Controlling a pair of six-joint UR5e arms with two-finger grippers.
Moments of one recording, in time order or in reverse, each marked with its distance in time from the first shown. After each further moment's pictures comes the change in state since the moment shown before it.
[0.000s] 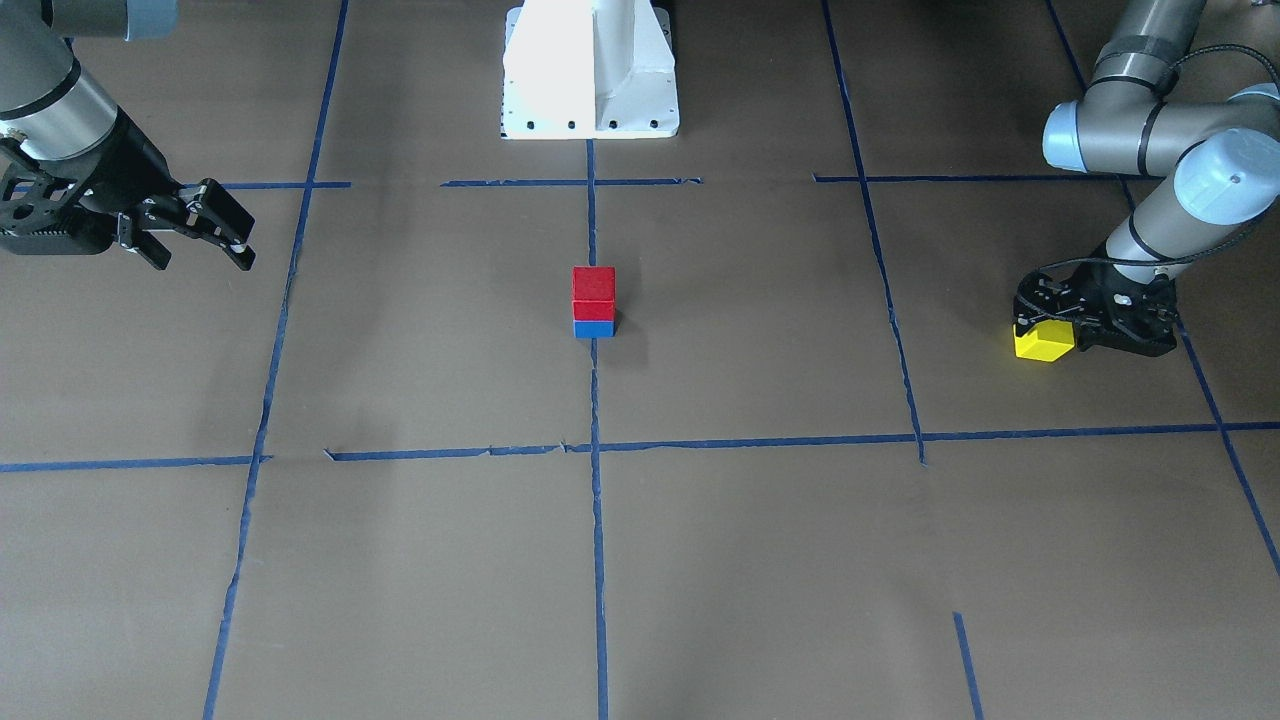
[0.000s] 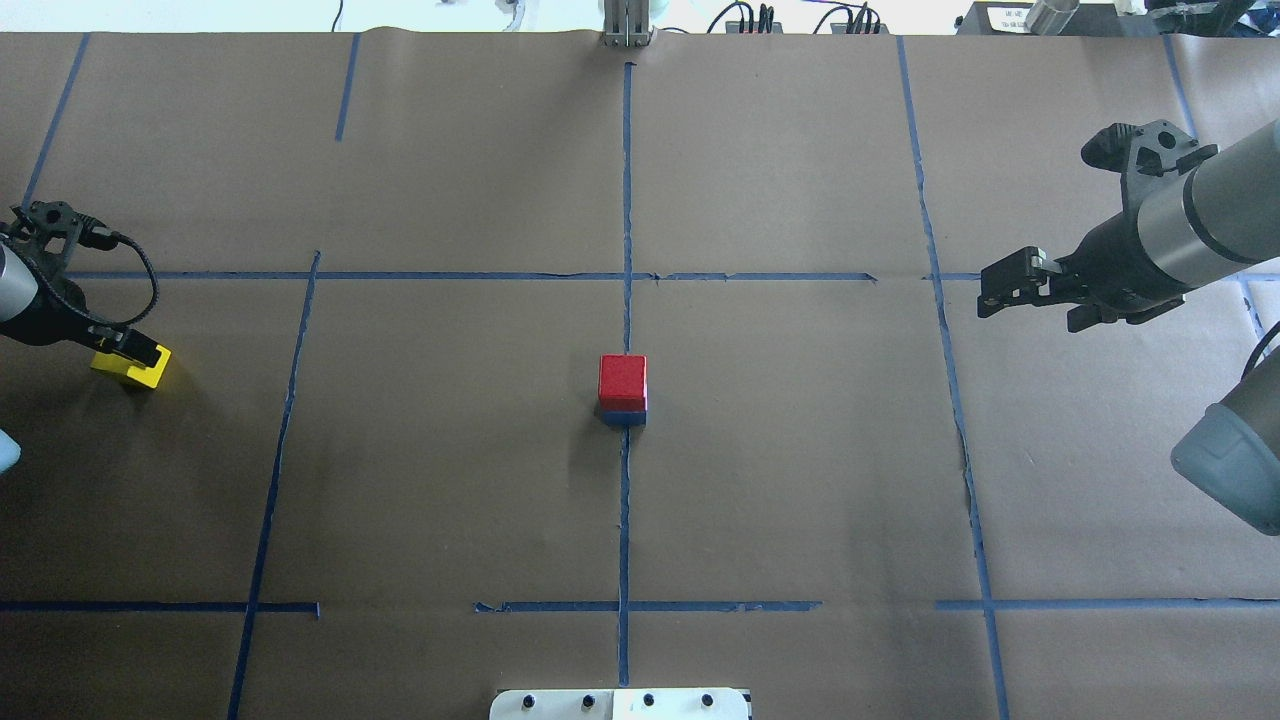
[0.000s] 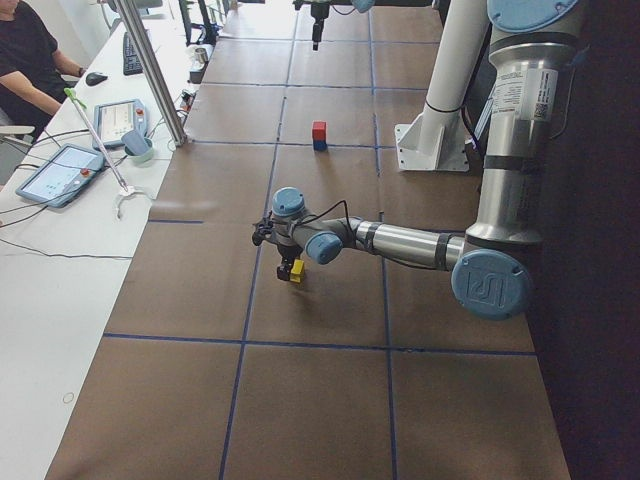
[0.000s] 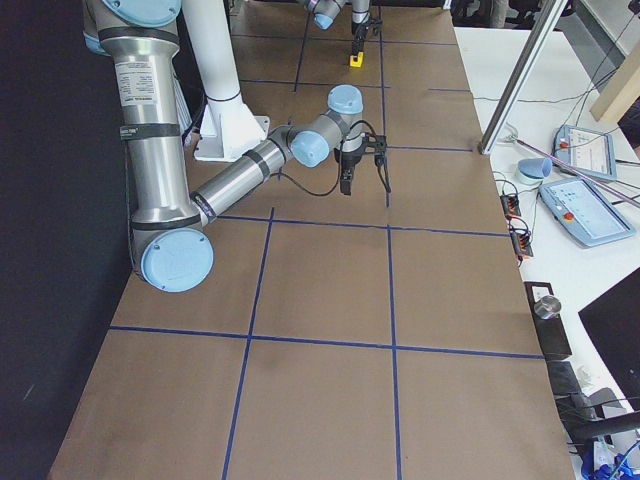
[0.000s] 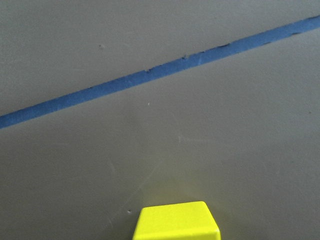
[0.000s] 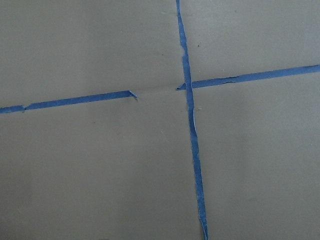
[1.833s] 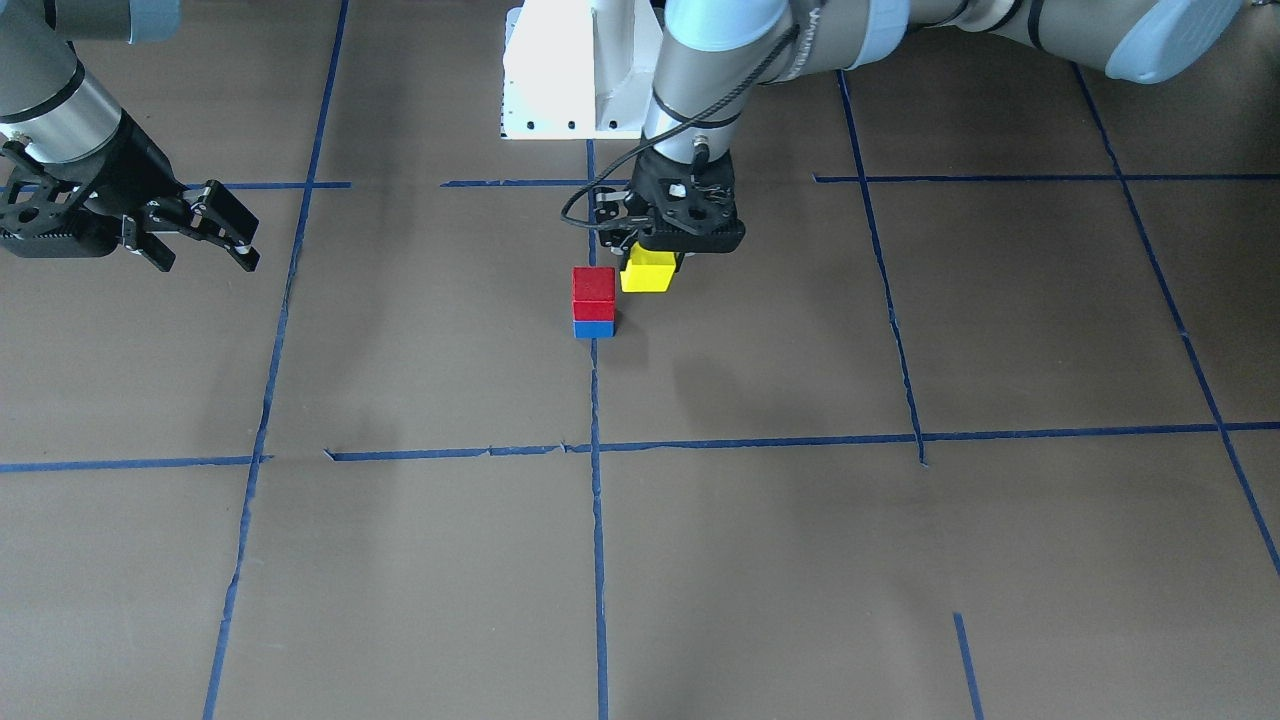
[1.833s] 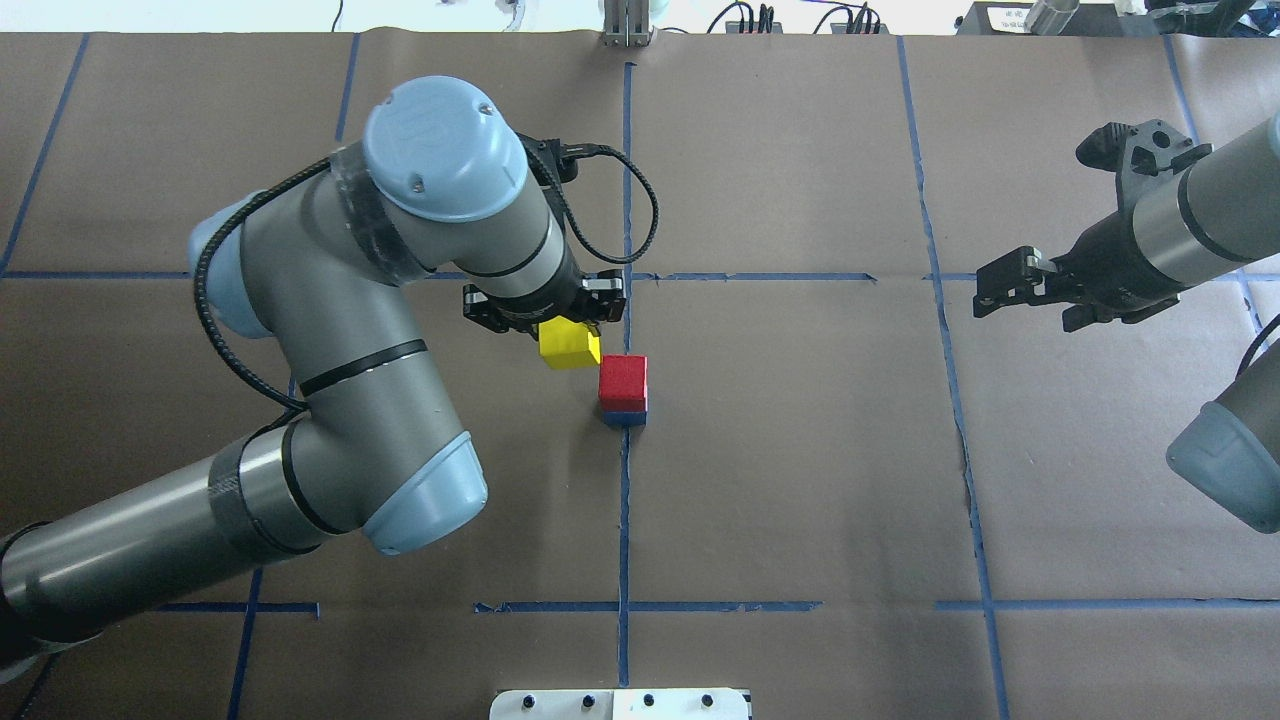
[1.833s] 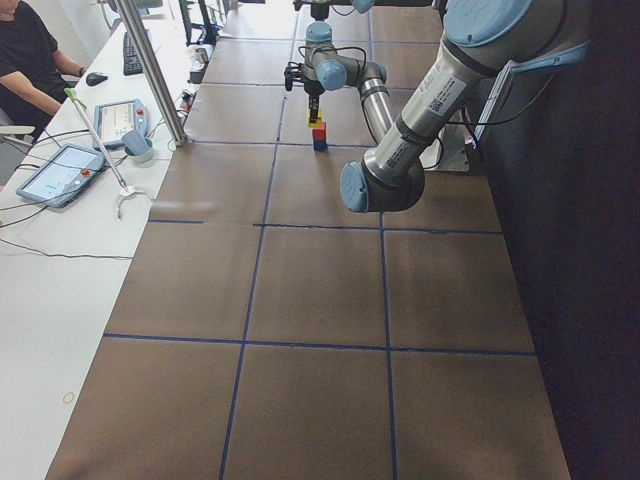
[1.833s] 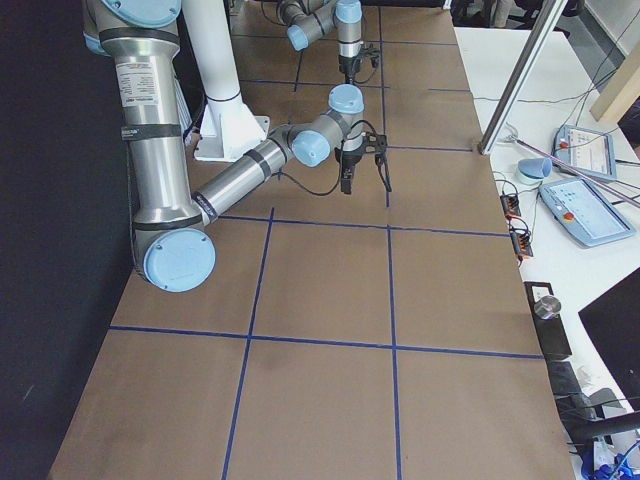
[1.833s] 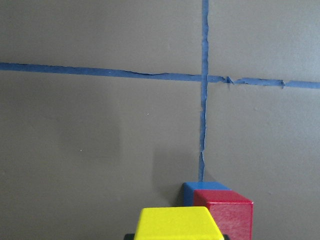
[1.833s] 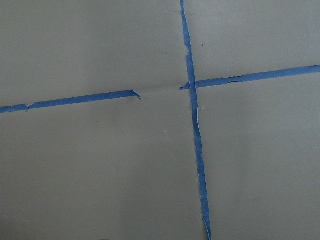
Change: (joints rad) left arm 0.397 -0.813 -0.105 0.624 0.245 -0.795; right arm -0.002 0.007 -0.004 -0.001 0.005 -0.001
